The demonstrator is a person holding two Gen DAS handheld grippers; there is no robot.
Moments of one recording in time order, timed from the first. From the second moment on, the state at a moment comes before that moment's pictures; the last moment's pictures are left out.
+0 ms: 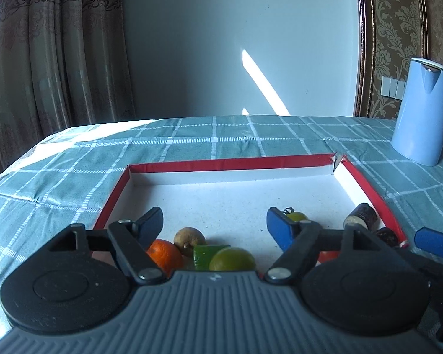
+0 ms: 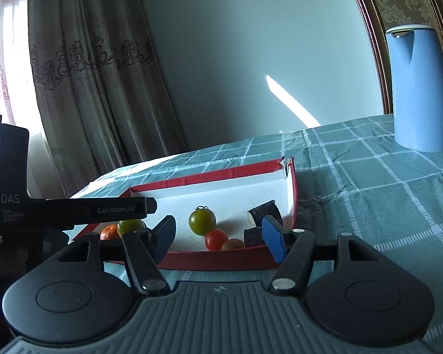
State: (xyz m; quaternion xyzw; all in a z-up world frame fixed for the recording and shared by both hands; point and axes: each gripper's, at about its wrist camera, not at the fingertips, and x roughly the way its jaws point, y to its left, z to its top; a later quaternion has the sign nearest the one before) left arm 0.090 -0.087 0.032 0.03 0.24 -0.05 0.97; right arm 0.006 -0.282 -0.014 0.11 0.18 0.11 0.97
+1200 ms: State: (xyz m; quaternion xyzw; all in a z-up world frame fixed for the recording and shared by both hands) left arm -0.001 -0.027 0.014 0.00 0.26 -0.02 0.96; right arm -0.025 -0.227 -0.029 0.09 0.22 0.06 0.97
